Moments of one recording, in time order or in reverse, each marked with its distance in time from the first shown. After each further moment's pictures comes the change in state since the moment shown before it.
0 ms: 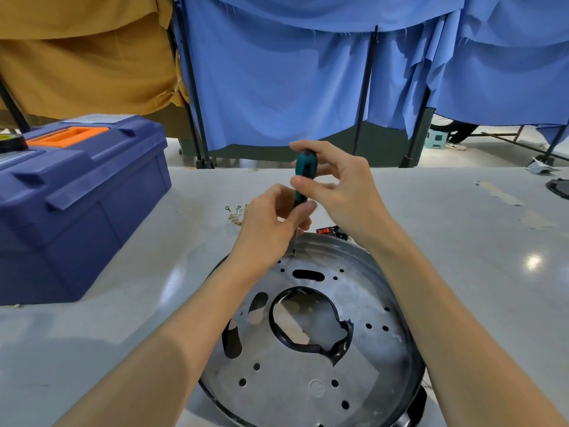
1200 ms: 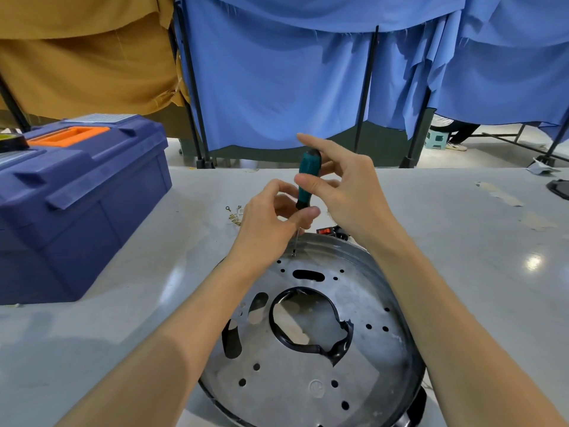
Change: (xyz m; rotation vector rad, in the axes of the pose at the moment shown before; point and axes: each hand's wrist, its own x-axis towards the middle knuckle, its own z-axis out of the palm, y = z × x) left_hand 0.001 0.000 -0.001 -0.022 -0.007 0.031; right_hand 0.001 -0.001 0.000 -0.073 0.040 0.009
